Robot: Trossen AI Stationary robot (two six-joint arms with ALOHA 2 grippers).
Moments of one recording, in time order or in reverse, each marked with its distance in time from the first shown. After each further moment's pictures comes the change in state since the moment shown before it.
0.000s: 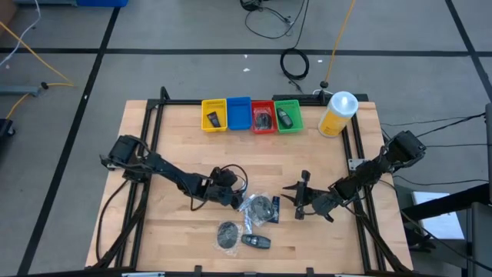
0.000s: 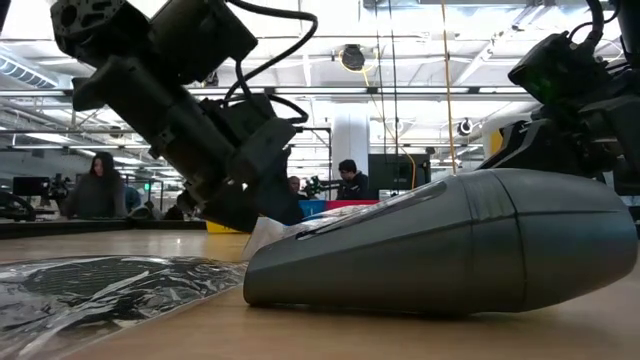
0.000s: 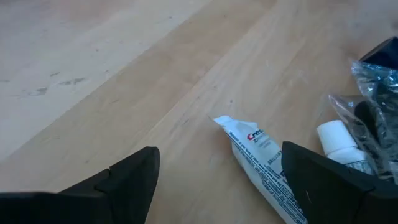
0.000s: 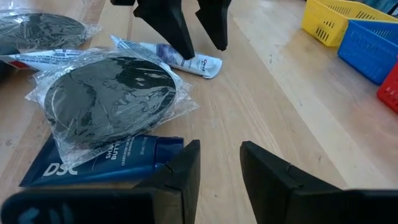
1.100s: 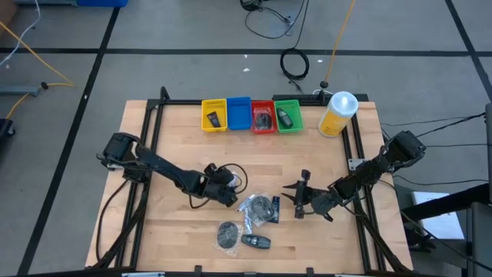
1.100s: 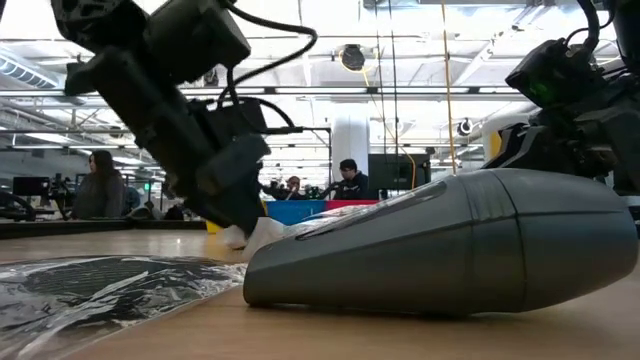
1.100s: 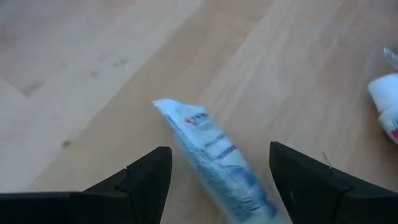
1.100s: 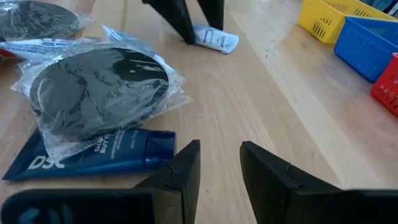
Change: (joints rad) left arm 0.015 -0.059 -0.002 -0.202 0.015 0.043; right arm -0.013 0.000 0.000 -0.024 -0.002 -0.012
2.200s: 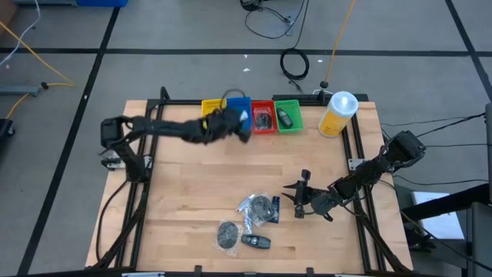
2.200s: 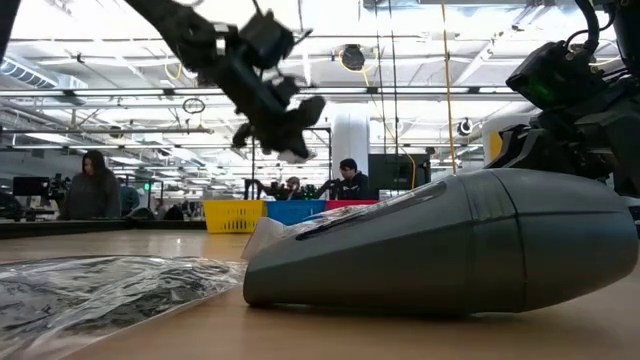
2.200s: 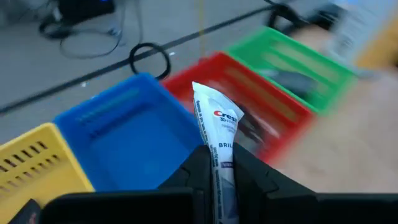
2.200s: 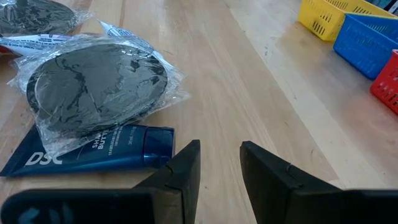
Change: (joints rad) left arm 0.595 -0.102 0.213 0.094 0.098 0.329; right arm 0.000 0.000 -0.002 -0.010 0.001 0.007
